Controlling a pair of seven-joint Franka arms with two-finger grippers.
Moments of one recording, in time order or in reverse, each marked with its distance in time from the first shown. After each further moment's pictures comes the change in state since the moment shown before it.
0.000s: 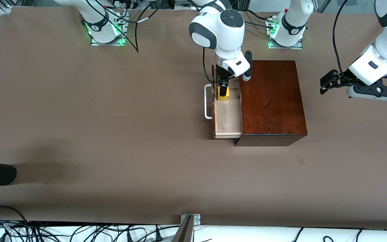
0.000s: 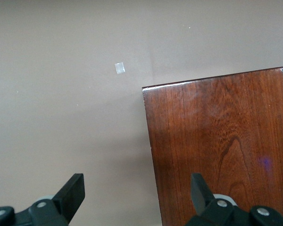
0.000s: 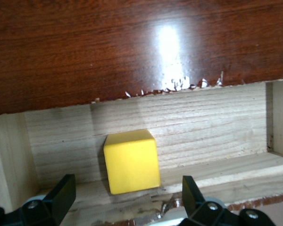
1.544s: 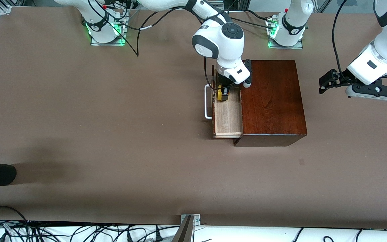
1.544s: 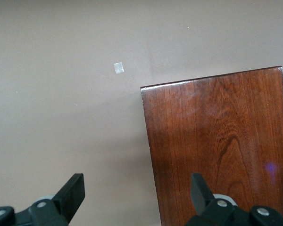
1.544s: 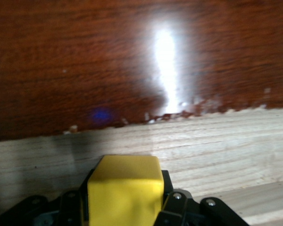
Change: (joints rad) left arm 0.000 0.000 -0.004 0.002 0.000 -0.002 0.000; right arm 0.011 0.081 -0.017 0.019 -0.018 0.091 -0.006
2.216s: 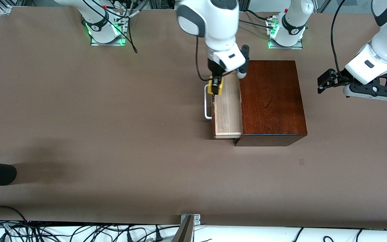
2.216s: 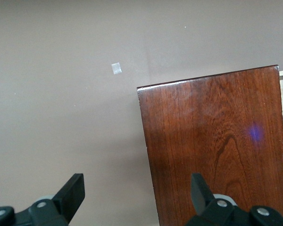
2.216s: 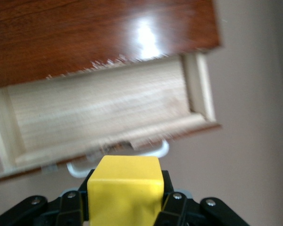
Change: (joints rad) left arm 0.000 0.000 -0.010 0.001 0.000 0.000 0.000; right arm -0.094 -0.206 -0.016 0.085 0.035 -0.278 0.001
